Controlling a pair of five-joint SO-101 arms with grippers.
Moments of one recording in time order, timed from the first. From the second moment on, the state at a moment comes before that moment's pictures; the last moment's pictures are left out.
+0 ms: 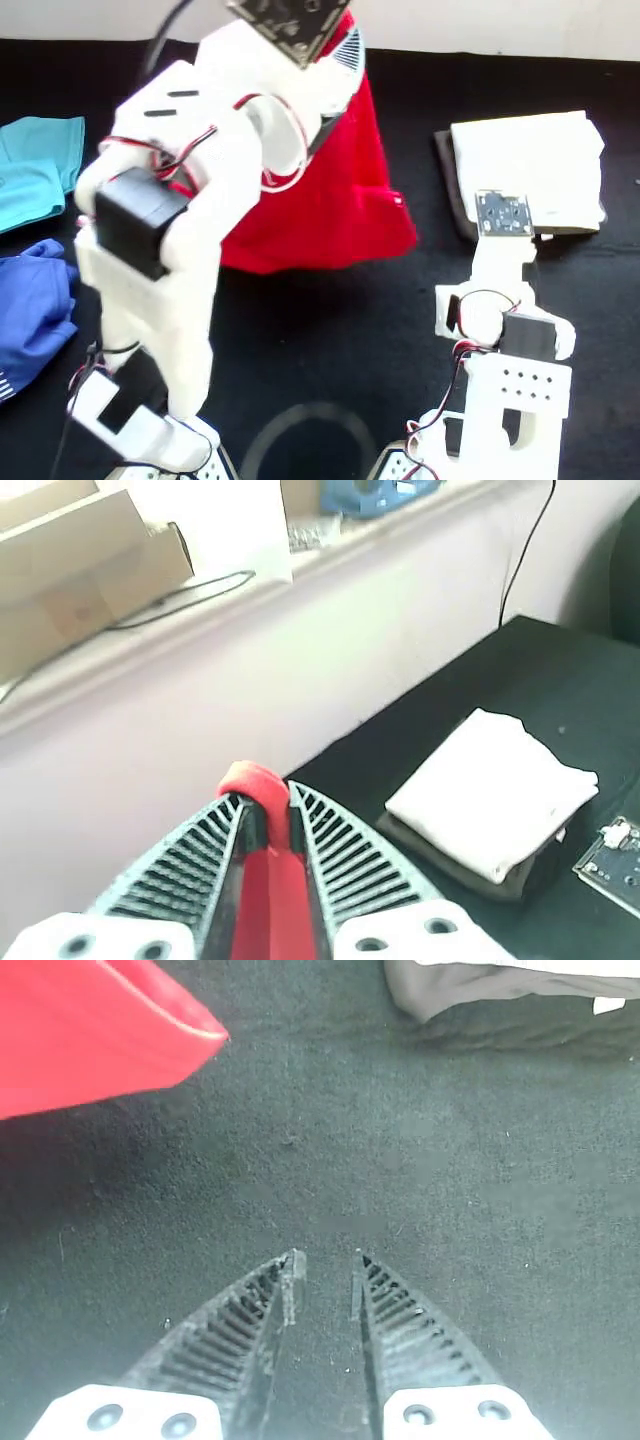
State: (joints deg) left arm 26.1 -0.7 -61.9 76.7 -14.9; right arm 3.6 -56.7 50.6 75.8 10.4
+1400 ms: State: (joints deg) left arm -23.3 14.9 -28.6 91.3 -14.9; right arm -25.9 -22.2 43.4 55.0 10.4
